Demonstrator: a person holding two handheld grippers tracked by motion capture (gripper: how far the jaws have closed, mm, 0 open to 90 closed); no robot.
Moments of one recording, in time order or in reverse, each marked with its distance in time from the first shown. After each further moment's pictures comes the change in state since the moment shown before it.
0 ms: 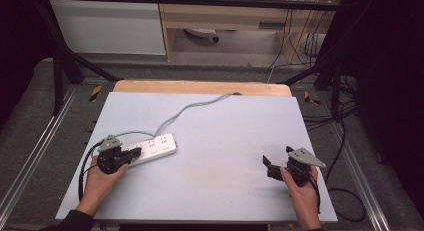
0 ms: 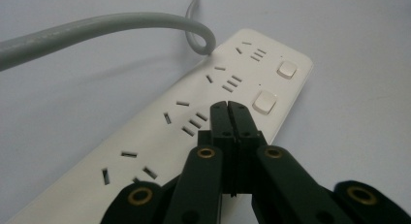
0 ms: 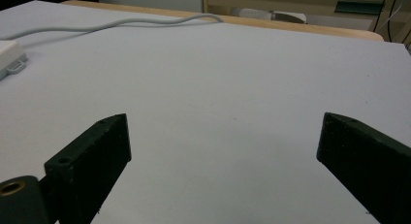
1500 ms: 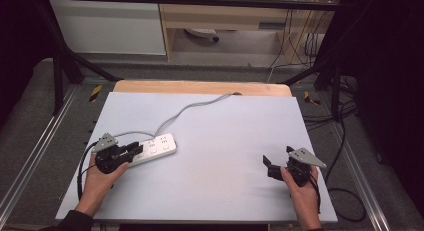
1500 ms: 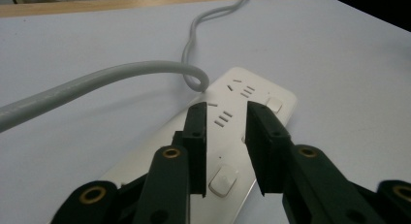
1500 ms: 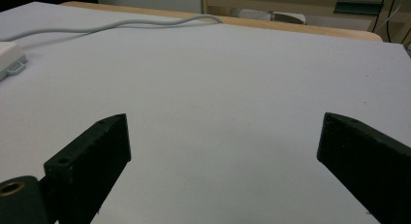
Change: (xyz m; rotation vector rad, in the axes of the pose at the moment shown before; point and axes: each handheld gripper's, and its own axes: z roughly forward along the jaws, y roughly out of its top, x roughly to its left) left arm -0.002 0.005 -0.007 -0.125 -0.014 -0.010; right arm 0.000 0.000 -0.001 -0.001 0.001 0.010
